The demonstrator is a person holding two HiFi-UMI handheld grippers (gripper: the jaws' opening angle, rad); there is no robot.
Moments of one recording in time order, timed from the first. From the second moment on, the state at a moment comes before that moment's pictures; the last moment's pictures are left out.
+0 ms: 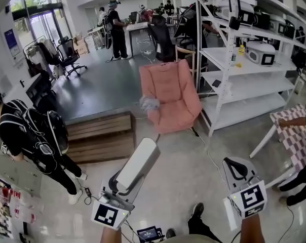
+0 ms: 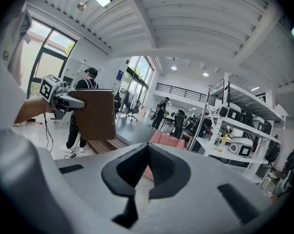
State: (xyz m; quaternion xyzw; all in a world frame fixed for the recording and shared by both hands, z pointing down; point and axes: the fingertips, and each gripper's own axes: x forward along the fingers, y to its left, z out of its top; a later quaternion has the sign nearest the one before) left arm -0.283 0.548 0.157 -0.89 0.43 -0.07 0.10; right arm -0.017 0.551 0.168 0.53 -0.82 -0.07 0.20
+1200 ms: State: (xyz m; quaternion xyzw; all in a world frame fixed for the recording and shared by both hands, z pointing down) left arm -0.117 0.293 0.161 -0.85 0.50 -0.11 0.10; right arm 0.136 0.256 0.198 0.46 -0.87 -0.04 0.17
